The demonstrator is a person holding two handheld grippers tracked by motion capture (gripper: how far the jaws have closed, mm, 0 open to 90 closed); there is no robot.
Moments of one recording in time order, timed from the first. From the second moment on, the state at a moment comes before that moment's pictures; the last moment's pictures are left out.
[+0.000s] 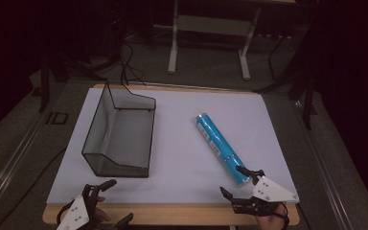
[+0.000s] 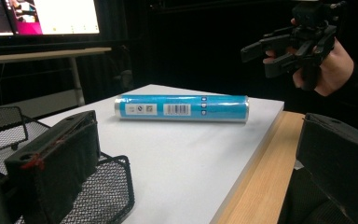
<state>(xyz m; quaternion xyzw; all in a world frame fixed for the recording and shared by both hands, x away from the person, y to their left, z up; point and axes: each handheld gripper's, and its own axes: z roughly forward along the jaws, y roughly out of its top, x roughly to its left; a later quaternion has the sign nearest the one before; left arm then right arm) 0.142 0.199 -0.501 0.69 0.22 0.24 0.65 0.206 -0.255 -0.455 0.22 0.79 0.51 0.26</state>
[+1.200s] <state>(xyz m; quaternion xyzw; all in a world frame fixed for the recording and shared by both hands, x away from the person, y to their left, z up) 0.140 0.193 -0.503 0.70 0.21 0.22 0.65 0.256 -0.246 -0.394 0.27 0.81 0.45 0.25</state>
